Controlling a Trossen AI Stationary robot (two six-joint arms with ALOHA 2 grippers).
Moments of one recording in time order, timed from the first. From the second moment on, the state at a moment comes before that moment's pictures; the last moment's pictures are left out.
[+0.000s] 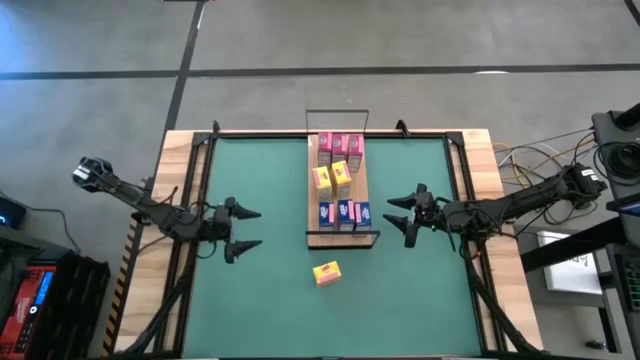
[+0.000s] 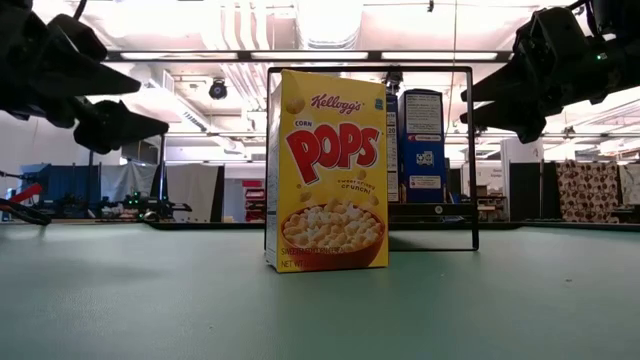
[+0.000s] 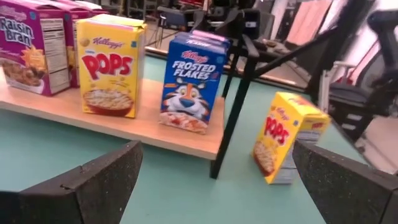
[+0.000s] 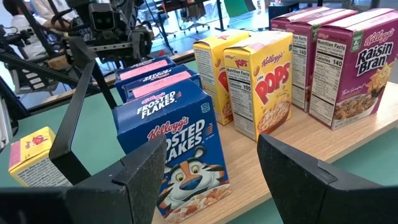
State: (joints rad) left arm -0.46 0.50 0.02 0.34 -0.56 -0.31; right arm 0.22 0.78 0.17 0.42 0.49 0.33
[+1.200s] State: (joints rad) left arm -0.46 0.58 0.04 0.34 -0.56 -0.36; right arm 0.22 0.78 0.17 0.42 0.49 0.33
